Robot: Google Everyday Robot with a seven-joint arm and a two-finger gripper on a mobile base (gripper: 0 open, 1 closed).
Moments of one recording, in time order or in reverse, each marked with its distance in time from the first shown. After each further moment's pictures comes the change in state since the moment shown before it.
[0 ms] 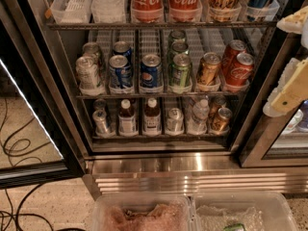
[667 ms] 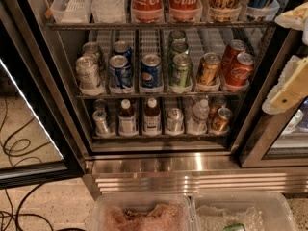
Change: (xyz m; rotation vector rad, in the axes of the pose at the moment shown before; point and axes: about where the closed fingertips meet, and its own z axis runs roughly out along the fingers) arm -0.007 -0.003 -0.002 0.013 -0.051 -0.027
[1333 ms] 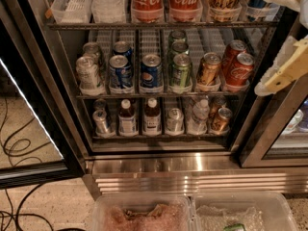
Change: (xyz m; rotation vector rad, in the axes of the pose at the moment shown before) arm -0.041 -0.017 -0.010 0.029 -0.238 -0.175
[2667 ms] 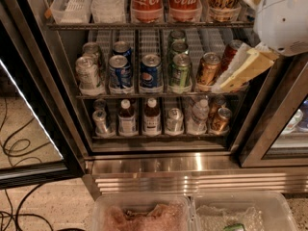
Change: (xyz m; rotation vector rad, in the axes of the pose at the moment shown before) arm -0.054 -0.002 0.036 0.143 -0.164 -0.138
